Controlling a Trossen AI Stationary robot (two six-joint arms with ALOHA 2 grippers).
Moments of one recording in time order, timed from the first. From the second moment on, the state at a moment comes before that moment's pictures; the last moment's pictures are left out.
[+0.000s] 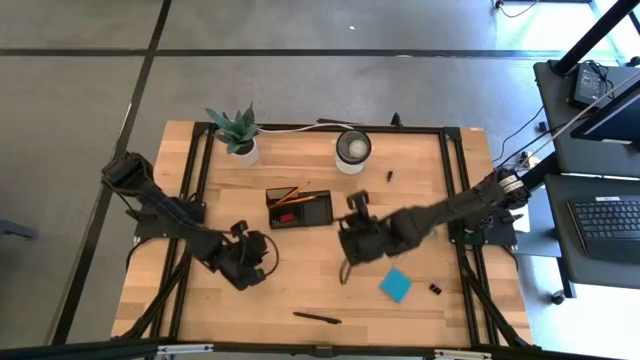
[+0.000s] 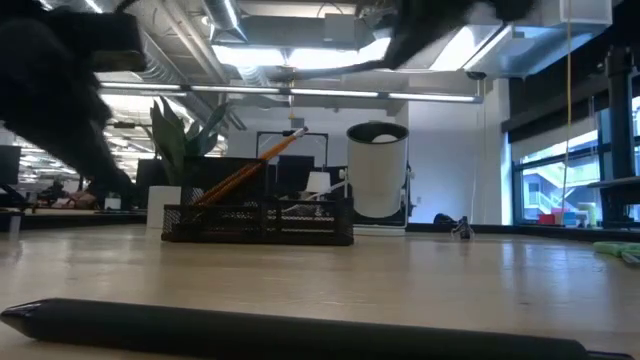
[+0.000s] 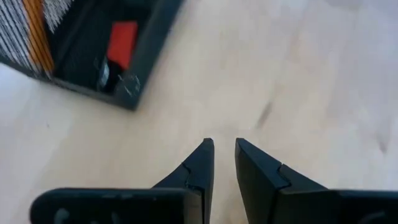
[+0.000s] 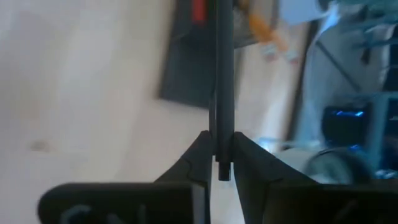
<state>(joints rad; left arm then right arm) -0.65 1.46 0.72 -0.50 -0.58 -1.01 0.38 1.74 1.54 -1.00 0.66 -0.18</state>
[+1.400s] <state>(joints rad) -0.74 1.44 0.72 -0.55 -0.61 -1.06 0.14 2.02 1.59 -0.41 0.88 -1.13</state>
